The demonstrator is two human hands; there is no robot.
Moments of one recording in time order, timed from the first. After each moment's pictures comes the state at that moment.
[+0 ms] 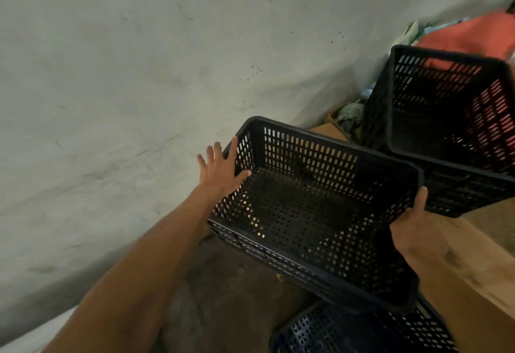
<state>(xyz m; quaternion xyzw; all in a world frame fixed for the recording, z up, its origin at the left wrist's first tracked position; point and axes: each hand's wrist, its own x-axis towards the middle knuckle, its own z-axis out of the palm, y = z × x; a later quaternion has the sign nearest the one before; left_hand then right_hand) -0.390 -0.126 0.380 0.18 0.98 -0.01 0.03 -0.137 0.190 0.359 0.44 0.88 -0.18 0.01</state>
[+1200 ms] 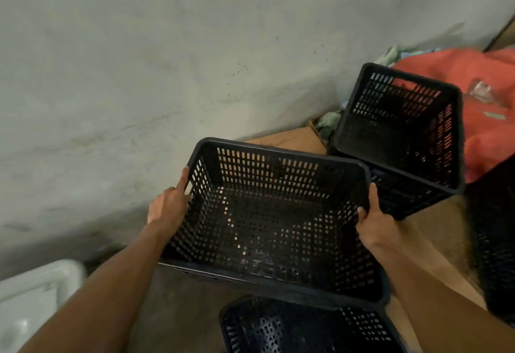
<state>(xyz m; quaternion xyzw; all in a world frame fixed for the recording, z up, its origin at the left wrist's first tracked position) -0.249 -0.174 0.345 0.04 0.99 0.09 0.01 -0.098 0.265 0.325 0.33 0.93 -0.13 -0.01</state>
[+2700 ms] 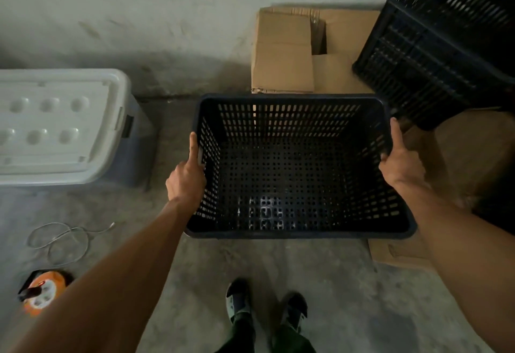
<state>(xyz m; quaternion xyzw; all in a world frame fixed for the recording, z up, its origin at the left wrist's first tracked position) 0.160 -0.069 0.229 -0.24 0.96 0.17 0.03 0.043 0.370 0.235 0.13 0.98 -0.12 0.09</state>
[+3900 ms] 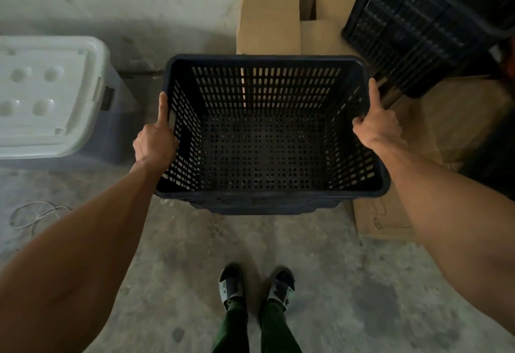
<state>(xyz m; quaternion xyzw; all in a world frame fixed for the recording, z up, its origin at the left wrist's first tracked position) 0.162 -0.084 0.217 -0.23 0.97 0.12 0.02 0.047 0.365 0.226 0.10 0.98 -0.14 0.08</state>
